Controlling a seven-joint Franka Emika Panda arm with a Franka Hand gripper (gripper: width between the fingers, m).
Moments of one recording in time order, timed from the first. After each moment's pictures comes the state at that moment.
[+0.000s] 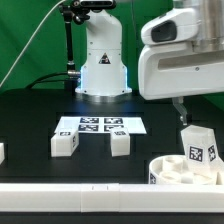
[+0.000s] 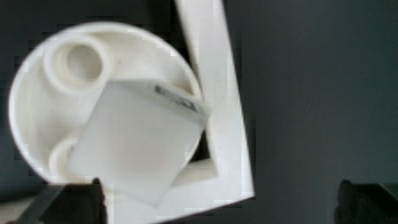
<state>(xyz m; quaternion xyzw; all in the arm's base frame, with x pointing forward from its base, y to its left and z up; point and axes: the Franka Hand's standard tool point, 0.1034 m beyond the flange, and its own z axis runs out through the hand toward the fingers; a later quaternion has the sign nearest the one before) 0.641 0.120 0.112 -0.99 0.06 0.02 0.08</state>
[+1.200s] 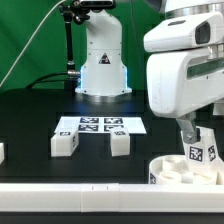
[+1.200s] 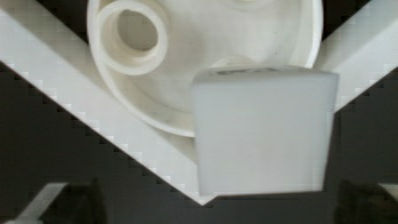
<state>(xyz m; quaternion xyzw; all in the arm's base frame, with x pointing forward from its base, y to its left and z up) 0.642 0.104 0.090 -0.93 -0.37 -0.07 0.04</state>
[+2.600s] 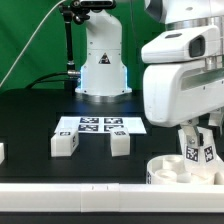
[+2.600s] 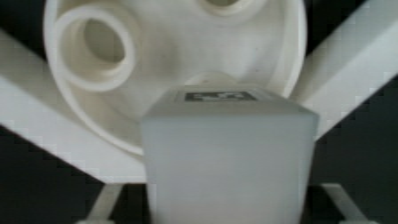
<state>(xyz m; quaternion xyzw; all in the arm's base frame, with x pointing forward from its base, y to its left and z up) 0.636 0.105 0.077 -0.96 -0.28 -0.07 0.04</state>
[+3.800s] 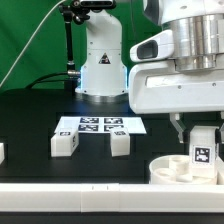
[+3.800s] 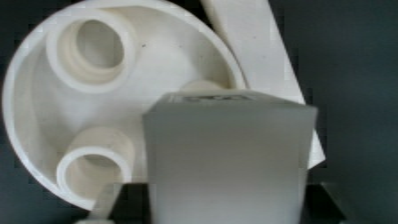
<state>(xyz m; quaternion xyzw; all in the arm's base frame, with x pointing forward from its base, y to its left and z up) 0.640 0.100 0.079 -0.96 0.26 -0.06 0.08</state>
